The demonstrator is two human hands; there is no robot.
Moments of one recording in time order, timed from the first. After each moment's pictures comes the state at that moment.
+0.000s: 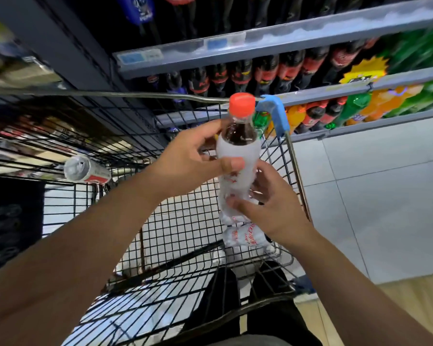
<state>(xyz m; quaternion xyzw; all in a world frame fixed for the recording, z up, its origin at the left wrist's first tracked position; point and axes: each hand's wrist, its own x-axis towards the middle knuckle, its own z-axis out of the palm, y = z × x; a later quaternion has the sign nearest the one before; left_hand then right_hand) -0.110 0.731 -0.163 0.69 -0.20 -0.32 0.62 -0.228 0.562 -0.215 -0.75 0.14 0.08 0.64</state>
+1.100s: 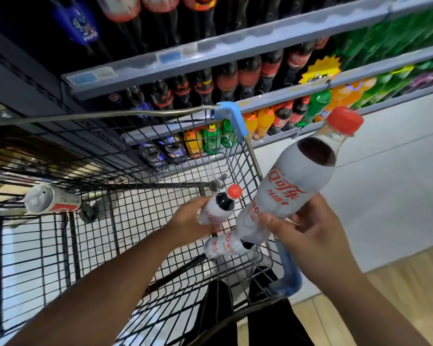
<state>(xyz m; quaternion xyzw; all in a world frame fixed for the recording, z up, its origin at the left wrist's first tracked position) -0.170 0.711 -0.345 0.82 -0.16 -0.37 0.41 -0.298 0.508 -0.175 -0.68 0.28 -0.04 0.67</state>
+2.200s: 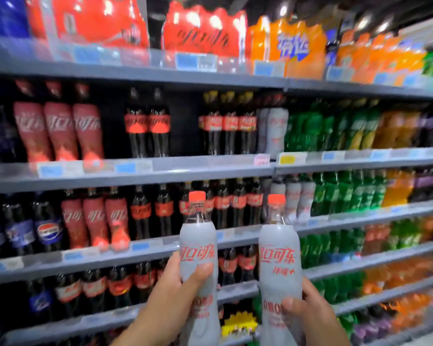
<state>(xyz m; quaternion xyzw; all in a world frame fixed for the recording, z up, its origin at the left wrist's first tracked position) -0.154 0.344 0.111 0.68 -0.19 -0.06 0.71 -0.265 0.123 0.110 -0.65 0.13 -0.14 0.73</state>
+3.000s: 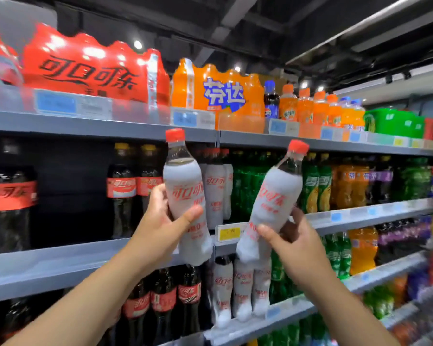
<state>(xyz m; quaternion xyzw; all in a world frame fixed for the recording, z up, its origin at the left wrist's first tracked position) 0.067 0.102 0.291 0.61 -0.39 0.08 0.69 -0.063 -0.118 0.270 -0.73 0.01 -0.38 0.57</state>
